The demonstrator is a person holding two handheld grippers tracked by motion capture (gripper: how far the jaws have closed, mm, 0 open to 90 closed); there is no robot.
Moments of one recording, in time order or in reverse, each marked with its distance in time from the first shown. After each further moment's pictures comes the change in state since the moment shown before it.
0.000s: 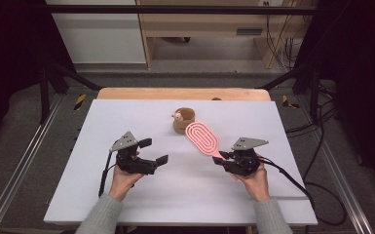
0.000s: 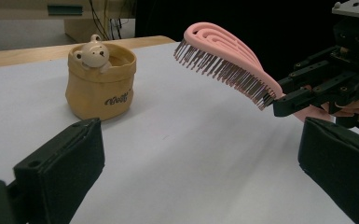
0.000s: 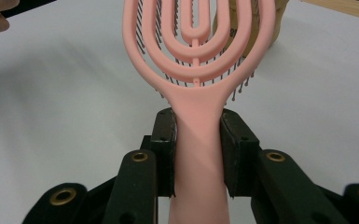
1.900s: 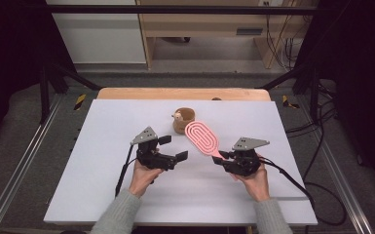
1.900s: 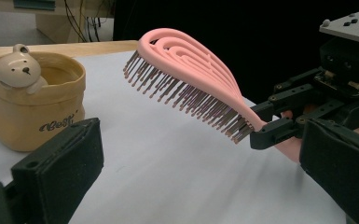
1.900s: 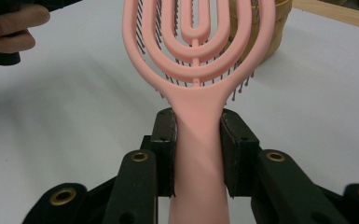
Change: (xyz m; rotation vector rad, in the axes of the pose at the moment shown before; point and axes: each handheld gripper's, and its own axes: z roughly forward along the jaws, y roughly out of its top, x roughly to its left) left arm -0.022 0.015 0.047 -0.014 -0.078 -0.058; right arm 0.002 0.002 -0.003 -0.024 0.010 -0.008
